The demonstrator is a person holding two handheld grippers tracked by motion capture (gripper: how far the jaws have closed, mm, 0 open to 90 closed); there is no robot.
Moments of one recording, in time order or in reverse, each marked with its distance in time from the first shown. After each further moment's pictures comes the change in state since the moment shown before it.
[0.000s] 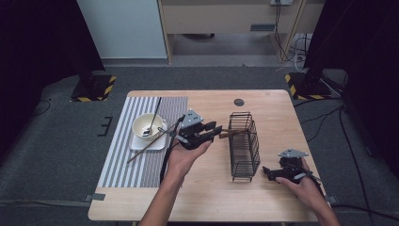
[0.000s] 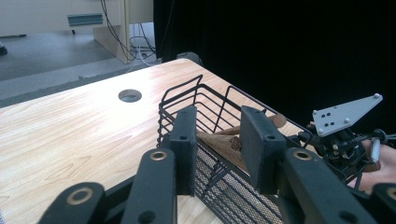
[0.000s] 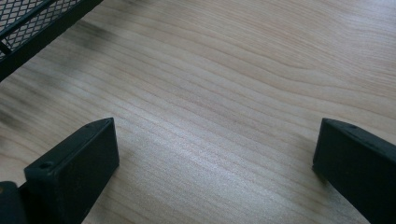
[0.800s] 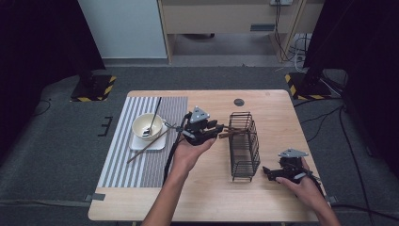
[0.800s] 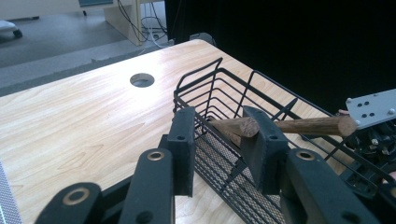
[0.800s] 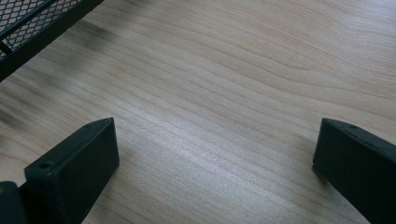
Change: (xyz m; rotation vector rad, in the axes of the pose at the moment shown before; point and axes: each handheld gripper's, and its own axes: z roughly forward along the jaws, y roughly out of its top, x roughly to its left) left arm 0.005 0.002 0.022 0.074 0.052 0.004; right arm 0.000 0.000 0.000 0.000 0.003 -0.002
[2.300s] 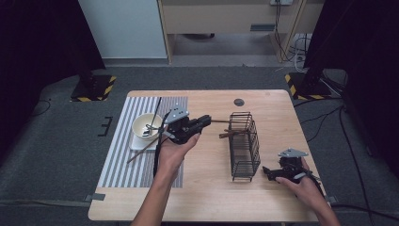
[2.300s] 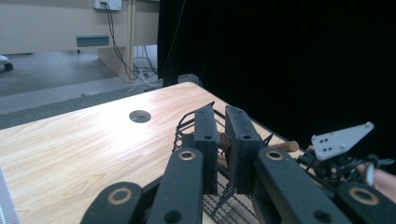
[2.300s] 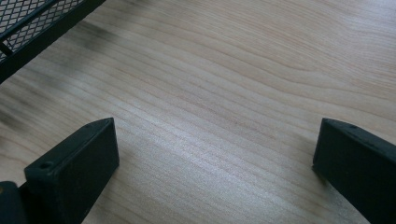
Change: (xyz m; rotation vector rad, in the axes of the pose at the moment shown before) left arm 0.022 0.001 -0.048 -0.198 -0.071 -0.065; right arm 0.000 0.000 0.000 0.002 0.002 -0.003
